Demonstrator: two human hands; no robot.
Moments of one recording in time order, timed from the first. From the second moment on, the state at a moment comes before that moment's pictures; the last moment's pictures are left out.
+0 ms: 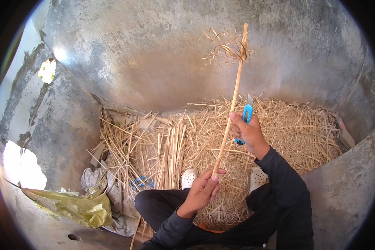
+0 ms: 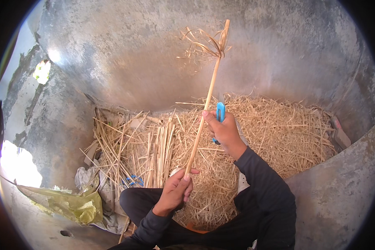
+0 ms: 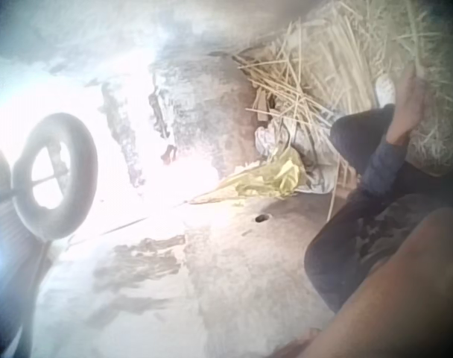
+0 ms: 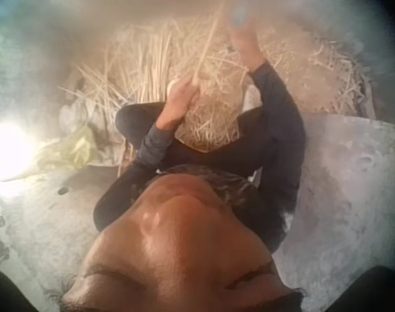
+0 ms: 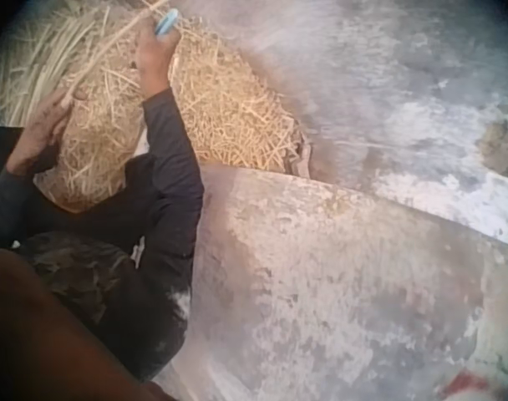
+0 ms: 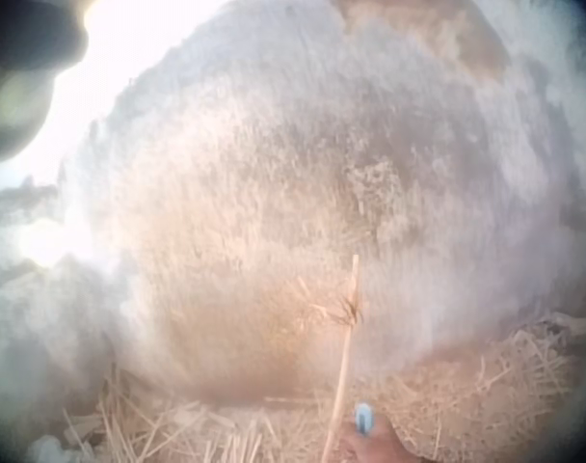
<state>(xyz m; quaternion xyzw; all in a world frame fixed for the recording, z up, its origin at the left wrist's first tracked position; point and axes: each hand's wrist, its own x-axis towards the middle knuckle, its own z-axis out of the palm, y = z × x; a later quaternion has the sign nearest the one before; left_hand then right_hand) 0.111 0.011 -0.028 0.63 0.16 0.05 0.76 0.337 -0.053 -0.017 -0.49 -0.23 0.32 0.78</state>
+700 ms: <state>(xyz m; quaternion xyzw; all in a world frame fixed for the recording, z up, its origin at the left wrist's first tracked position) 0.091 0.025 0.004 0.78 0.23 0.15 0.56 0.307 -0.055 -0.025 -0.74 -0.56 -0.16 0.32</state>
